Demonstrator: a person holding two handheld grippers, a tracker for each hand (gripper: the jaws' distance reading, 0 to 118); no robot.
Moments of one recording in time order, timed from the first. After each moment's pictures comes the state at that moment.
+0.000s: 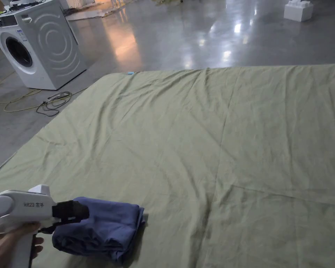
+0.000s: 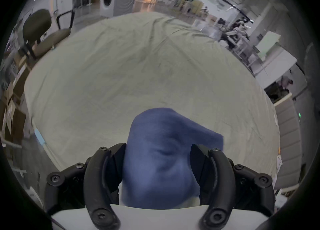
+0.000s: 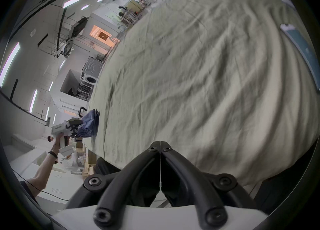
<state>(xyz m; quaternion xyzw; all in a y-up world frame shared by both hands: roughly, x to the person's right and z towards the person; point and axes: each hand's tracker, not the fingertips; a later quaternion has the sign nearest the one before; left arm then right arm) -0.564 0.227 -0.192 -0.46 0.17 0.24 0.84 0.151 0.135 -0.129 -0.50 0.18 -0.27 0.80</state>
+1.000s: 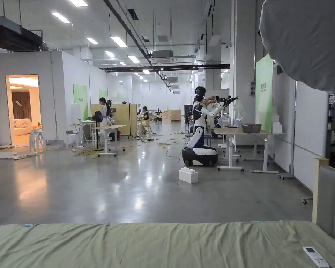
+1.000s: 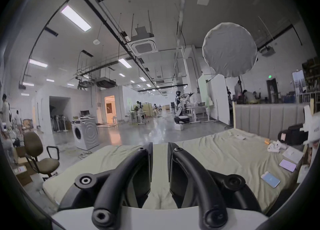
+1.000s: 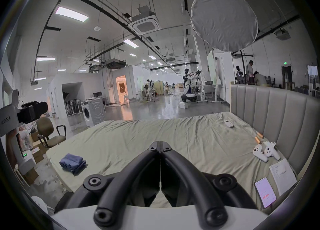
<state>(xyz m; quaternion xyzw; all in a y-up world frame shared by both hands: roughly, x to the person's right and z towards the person) -0.173 0.406 -0.012 0.01 0.10 -0.09 0.99 0.211 0.357 -0.059 -0.07 0.13 -0.04 0.99</state>
